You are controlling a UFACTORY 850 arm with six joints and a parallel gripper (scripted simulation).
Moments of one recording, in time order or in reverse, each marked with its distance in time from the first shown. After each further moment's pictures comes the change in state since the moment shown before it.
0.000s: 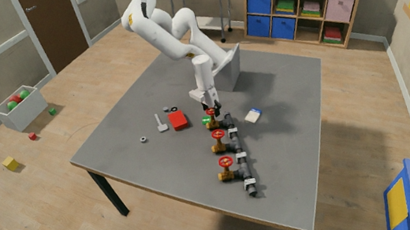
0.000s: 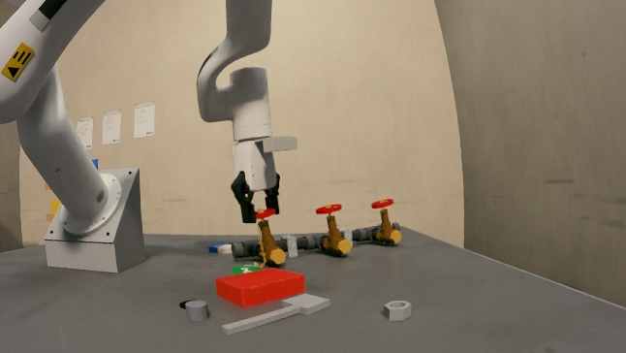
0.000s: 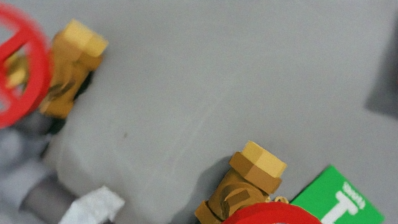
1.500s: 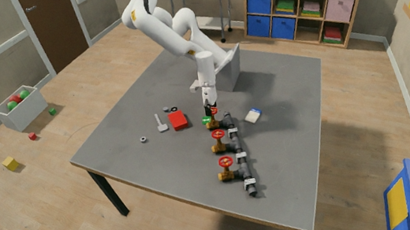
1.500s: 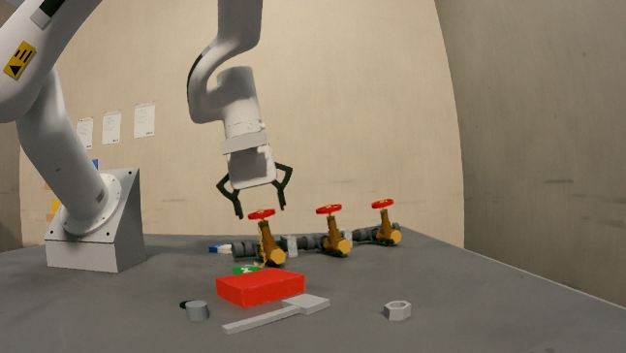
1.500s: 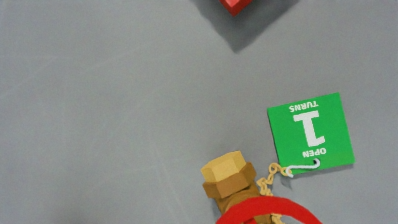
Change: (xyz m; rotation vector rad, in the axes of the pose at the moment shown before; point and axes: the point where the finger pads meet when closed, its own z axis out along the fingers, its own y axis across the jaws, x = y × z) arm 0.000 0.000 -0.010 0.082 0.078 1.001
